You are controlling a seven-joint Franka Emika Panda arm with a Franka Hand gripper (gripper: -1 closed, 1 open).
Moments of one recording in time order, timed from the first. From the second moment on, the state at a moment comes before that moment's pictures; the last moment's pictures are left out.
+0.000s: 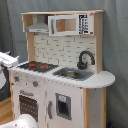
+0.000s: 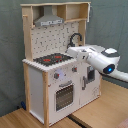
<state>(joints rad) -0.67 -1.46 1.21 -2.24 -0.51 2.83 -0.55</state>
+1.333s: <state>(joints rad) -0.67 -1.47 0.95 -2.15 -0.51 2.51 -0.42</state>
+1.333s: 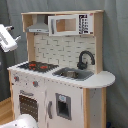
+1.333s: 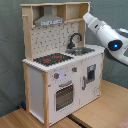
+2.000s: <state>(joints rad) -0.67 -1.47 0.88 -2.14 -0.51 2.34 -0.29</state>
